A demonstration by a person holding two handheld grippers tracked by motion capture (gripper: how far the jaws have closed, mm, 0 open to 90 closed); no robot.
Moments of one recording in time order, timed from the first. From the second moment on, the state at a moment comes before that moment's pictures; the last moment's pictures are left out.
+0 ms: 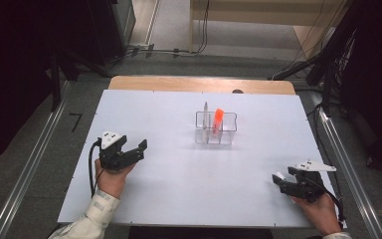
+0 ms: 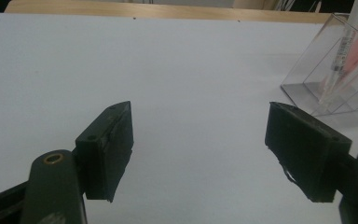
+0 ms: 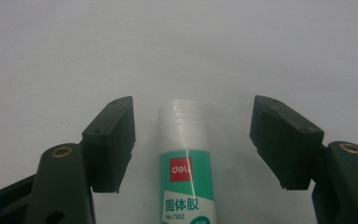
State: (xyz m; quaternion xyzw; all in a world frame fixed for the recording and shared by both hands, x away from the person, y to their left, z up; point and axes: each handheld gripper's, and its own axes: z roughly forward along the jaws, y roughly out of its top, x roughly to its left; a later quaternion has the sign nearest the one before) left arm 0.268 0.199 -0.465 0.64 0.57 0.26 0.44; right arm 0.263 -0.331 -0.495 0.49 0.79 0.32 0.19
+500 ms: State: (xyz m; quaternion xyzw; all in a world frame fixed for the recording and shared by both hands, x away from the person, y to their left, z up) left arm 0.268 0.199 -0.465 0.64 0.57 0.26 0.44; right arm 0.265 -0.330 -0.500 0.49 0.80 0.30 0.18
